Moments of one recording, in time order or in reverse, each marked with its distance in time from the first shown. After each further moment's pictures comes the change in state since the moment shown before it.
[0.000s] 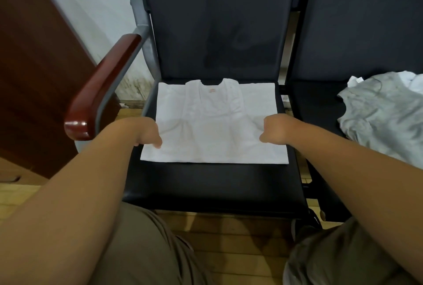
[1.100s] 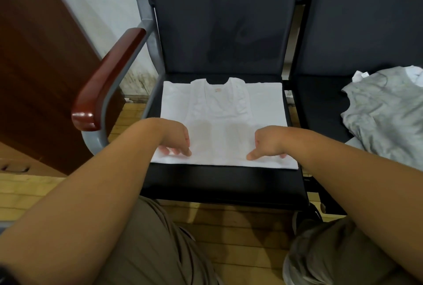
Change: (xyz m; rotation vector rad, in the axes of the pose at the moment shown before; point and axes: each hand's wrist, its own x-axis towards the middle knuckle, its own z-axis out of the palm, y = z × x) left_hand -0.023 0.047 0.027 -0.004 -0.205 0.200; right_hand -0.031 -0.023 0.022 -0.018 -0.256 -0.068
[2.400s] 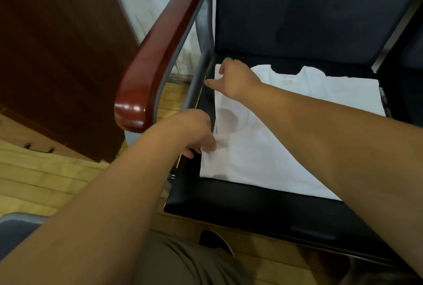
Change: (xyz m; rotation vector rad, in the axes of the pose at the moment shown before) left_hand 0.005 -0.087 -0.030 -0.380 0.090 -0.173; right_hand 0.195 -0.255 -0.072 0.240 0.599 -0.228
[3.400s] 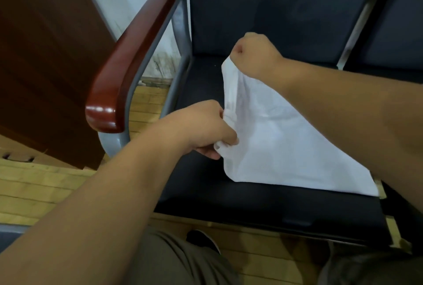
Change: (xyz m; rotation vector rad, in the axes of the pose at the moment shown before) left_hand -0.060 0.063 0.028 -0.303 -0.056 0.241; right_hand -0.023 0.066 -0.100 -0.047 0.169 -0.060
